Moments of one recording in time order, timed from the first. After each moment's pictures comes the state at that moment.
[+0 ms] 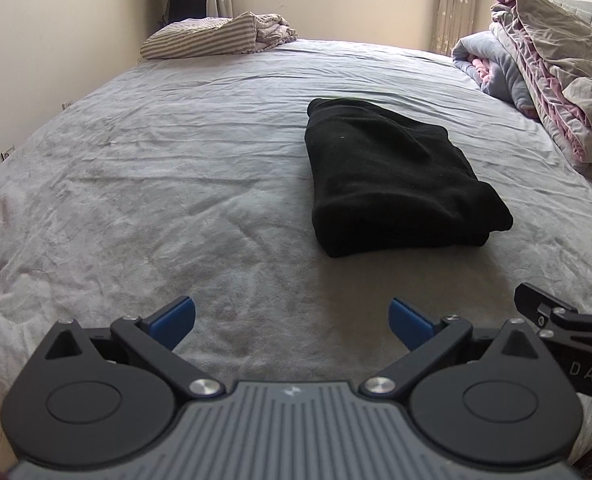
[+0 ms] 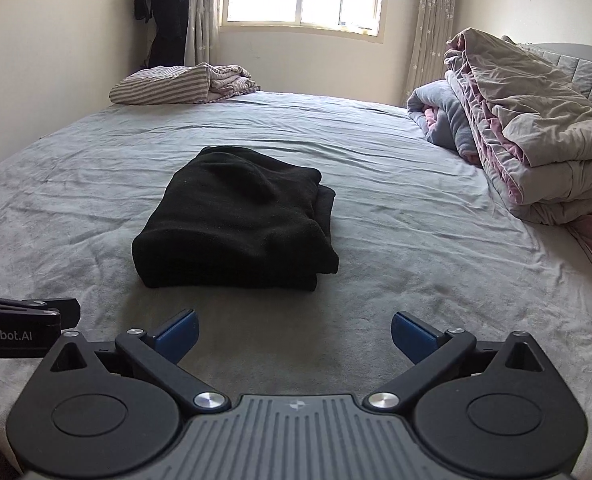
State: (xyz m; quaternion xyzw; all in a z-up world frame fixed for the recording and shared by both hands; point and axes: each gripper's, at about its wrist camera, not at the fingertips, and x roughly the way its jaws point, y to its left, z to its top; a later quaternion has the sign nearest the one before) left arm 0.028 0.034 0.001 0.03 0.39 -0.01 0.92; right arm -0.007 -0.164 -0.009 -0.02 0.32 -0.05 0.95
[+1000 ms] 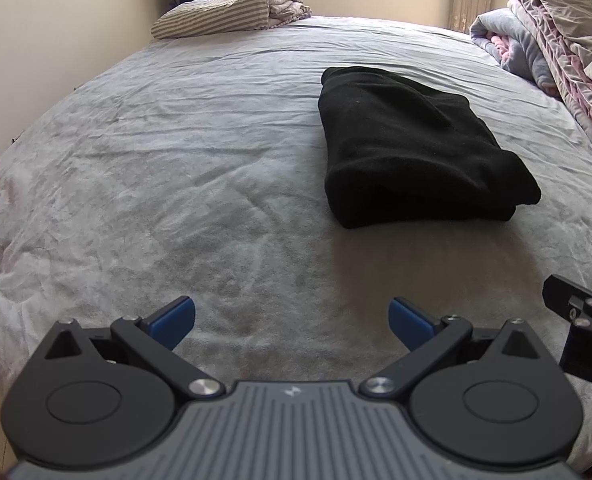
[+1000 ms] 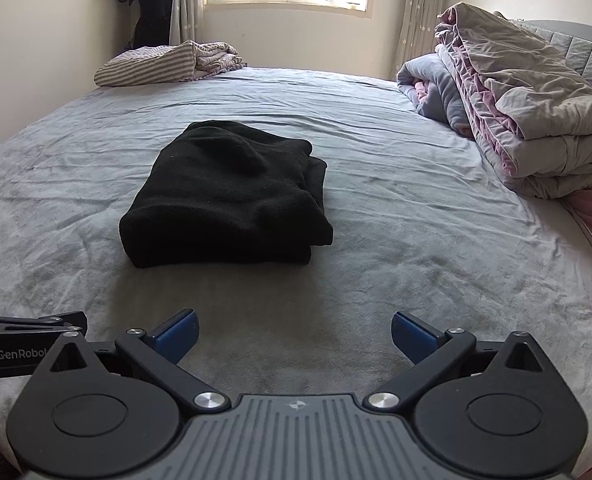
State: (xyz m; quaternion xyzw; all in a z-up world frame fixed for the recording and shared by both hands) left arm 0.037 0.028 -0.023 0.04 0.42 0.01 0.91; right arm -0.002 -0.163 -0.016 0.00 0.36 -0.06 0.93
